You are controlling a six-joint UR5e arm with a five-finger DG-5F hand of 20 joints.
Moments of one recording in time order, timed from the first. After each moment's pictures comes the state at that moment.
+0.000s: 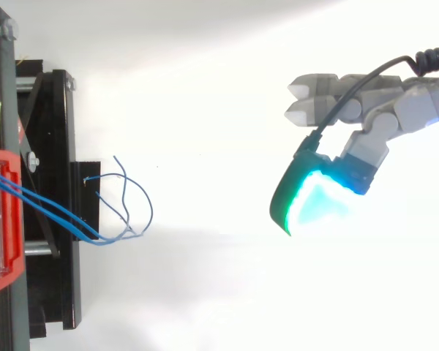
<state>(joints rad) 0.08 -1.83 -1.53 -2.94 -1.52 -0.22</state>
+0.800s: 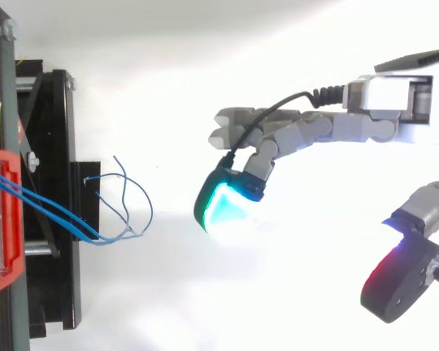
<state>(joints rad) 0.09 -1.99 -1.53 -2.77 -1.49 -0.18</state>
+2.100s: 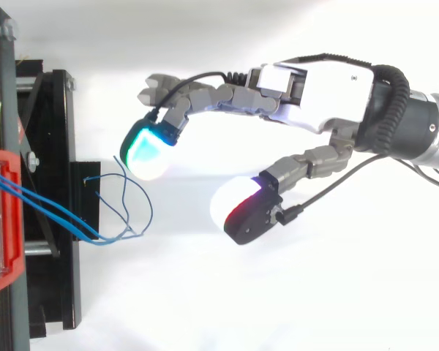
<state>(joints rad) 0.10 -2.25 -1.53 -2.35 -1.32 -0.19</state>
